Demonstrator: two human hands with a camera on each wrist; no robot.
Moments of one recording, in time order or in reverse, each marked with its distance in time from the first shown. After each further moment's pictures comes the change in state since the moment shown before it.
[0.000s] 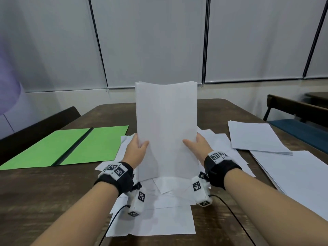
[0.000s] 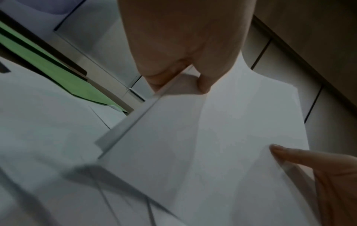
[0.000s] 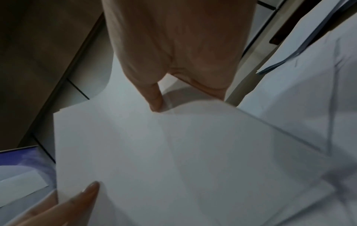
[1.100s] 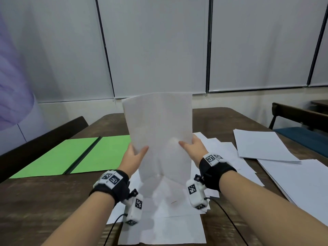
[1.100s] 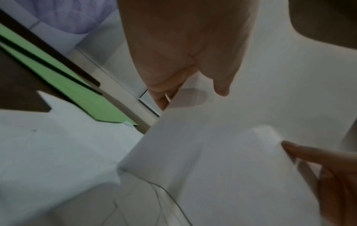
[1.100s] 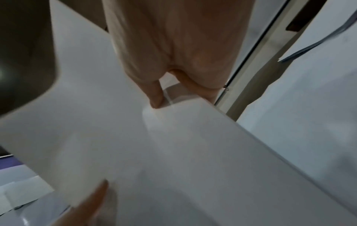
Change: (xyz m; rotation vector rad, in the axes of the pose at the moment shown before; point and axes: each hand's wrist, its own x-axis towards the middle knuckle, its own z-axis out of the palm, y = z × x) left_hand 0.004 -0.009 -0.041 -0.113 0.030 -0.049; right_hand 0.007 -0.028 0.035 -0.002 0.024 -0.066
